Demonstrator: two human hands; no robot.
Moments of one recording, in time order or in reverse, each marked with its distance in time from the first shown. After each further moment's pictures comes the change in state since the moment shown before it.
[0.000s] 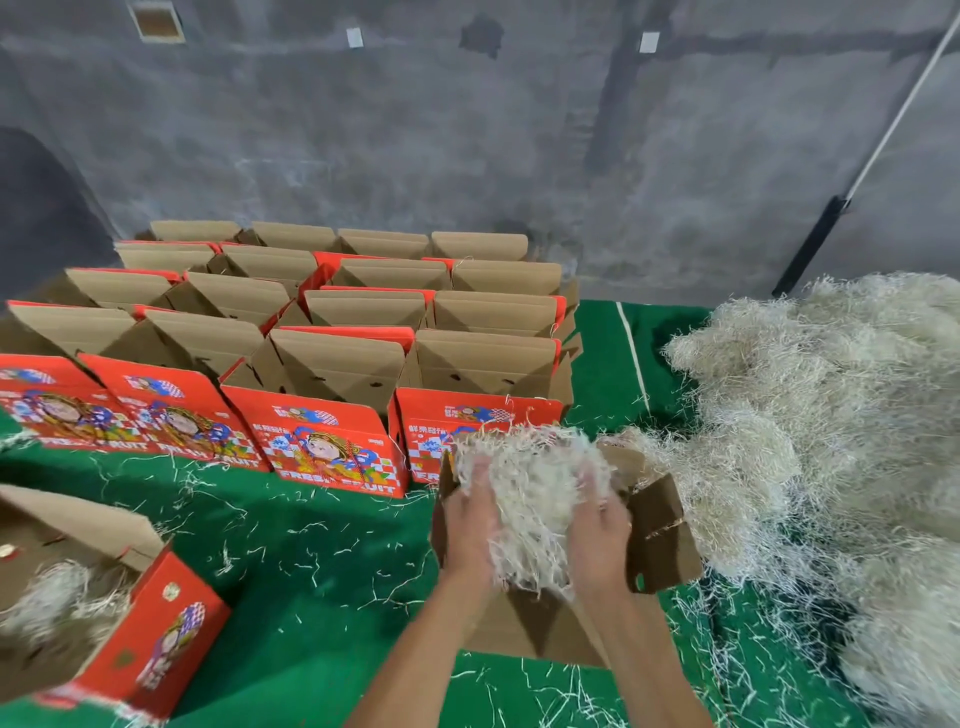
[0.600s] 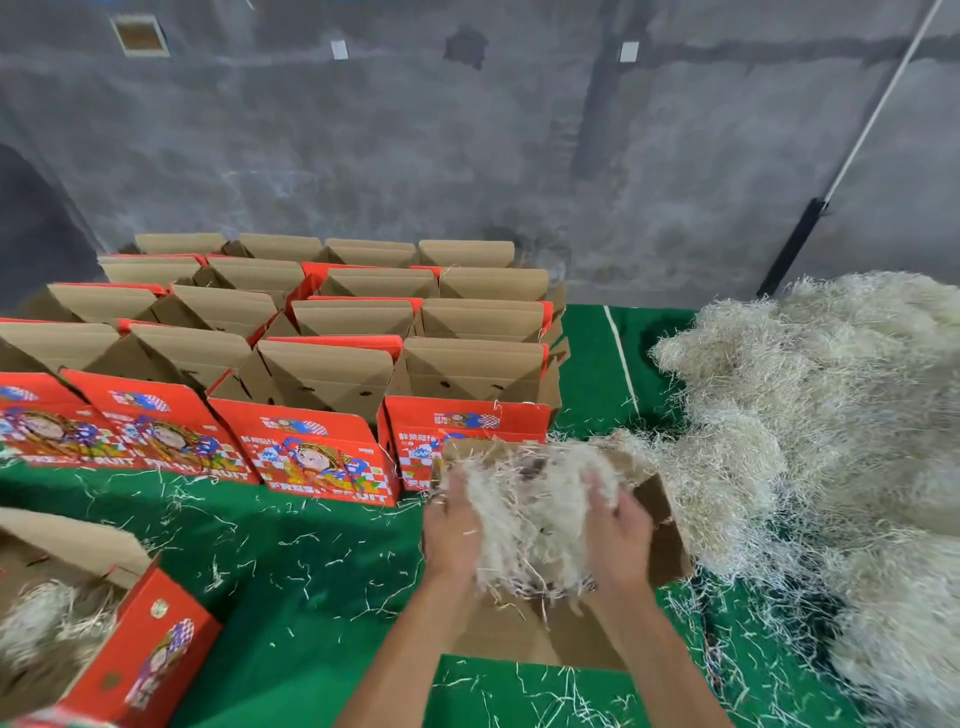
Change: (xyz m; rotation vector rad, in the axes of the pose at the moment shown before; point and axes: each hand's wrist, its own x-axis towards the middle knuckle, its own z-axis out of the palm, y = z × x) left_hand -0.005 0.007 -0.013 0.237 0.115 0.131; right_hand 0.017 0.011 -0.034 -0.084 0.106 -0.090
